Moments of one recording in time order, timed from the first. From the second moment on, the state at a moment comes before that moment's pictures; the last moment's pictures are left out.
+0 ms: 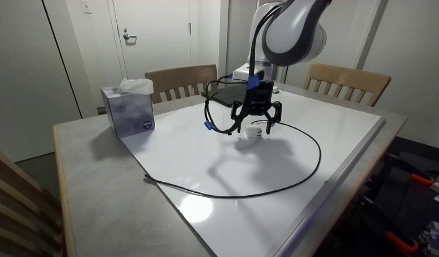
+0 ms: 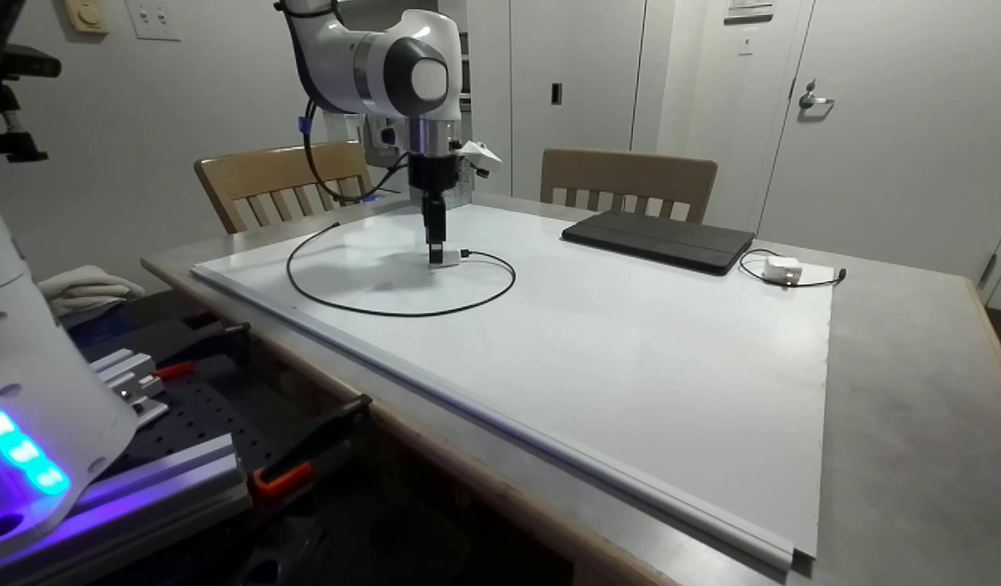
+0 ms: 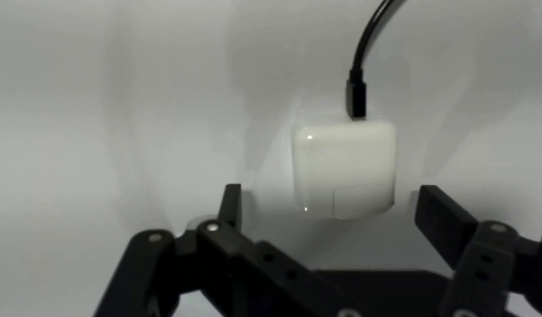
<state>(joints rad) -0.08 0.47 0.22 -2.28 -0.09 2.72 -2.28</state>
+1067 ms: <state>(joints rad) -0.03 0.47 0.14 -2.28 -0.17 2.72 -2.15</state>
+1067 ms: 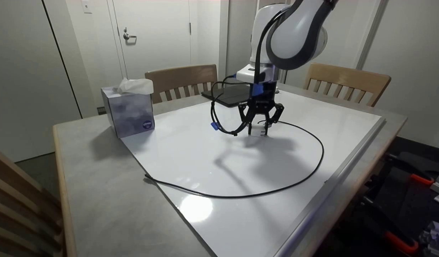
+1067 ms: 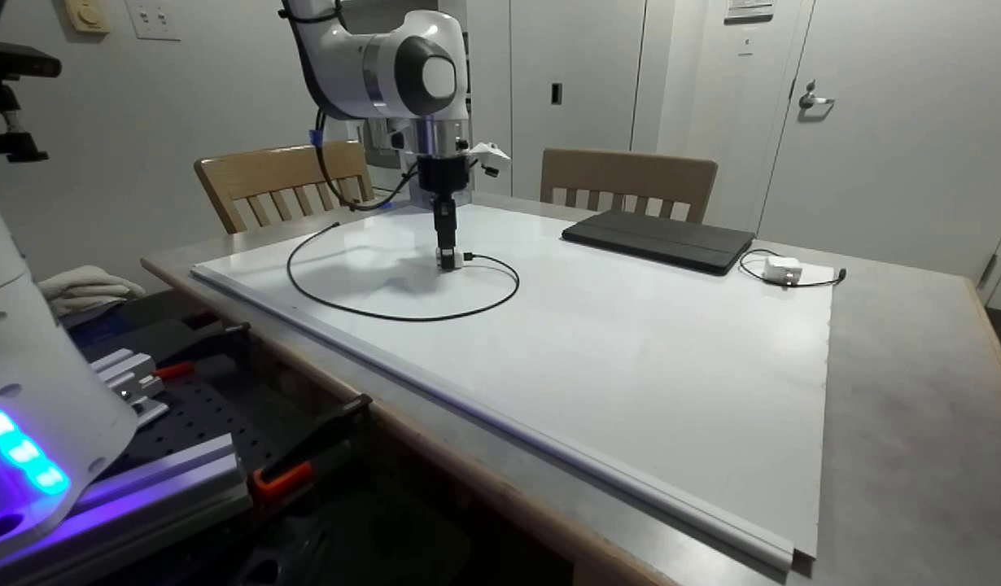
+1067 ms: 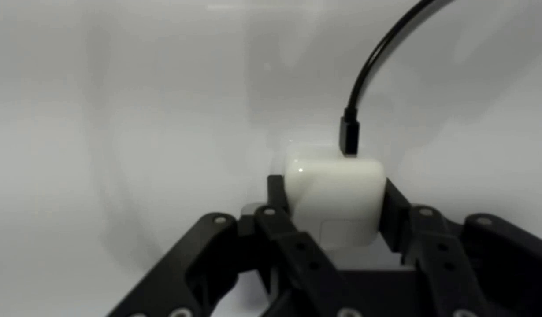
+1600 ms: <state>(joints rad) -0.02 0.47 0.13 -2.27 -0.17 2.72 -2.03</state>
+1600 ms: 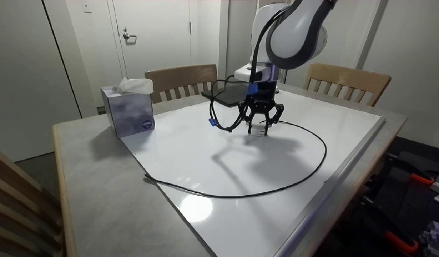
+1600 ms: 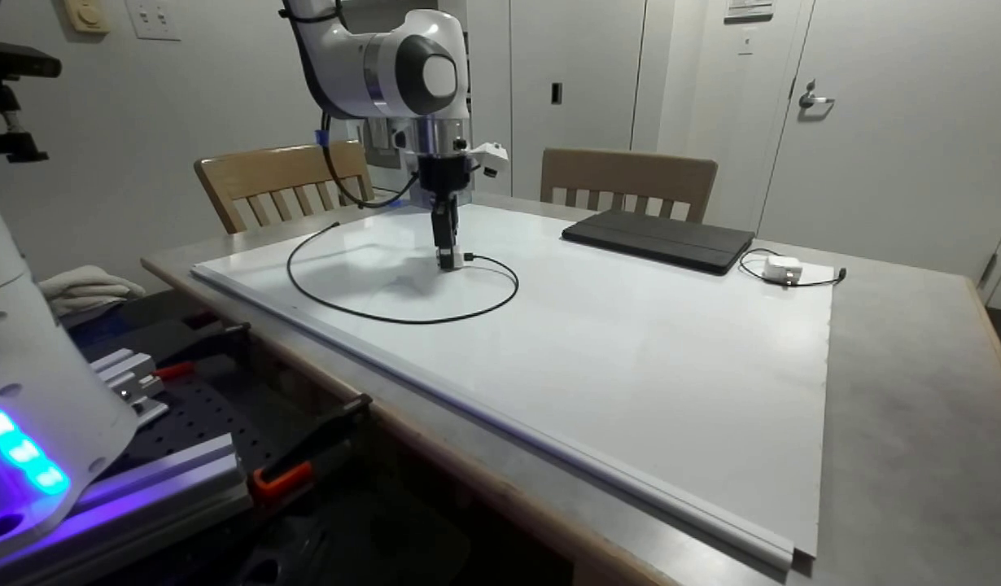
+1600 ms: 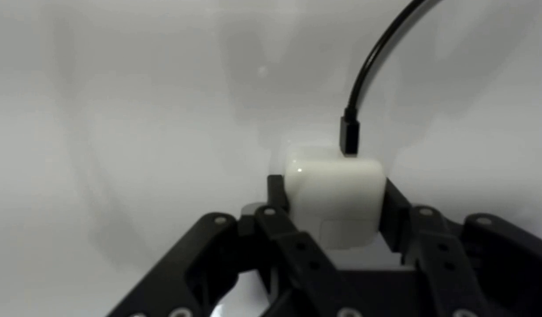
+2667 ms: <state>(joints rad) -0.13 0.47 0.15 -2.25 0.02 2.73 -1.71</state>
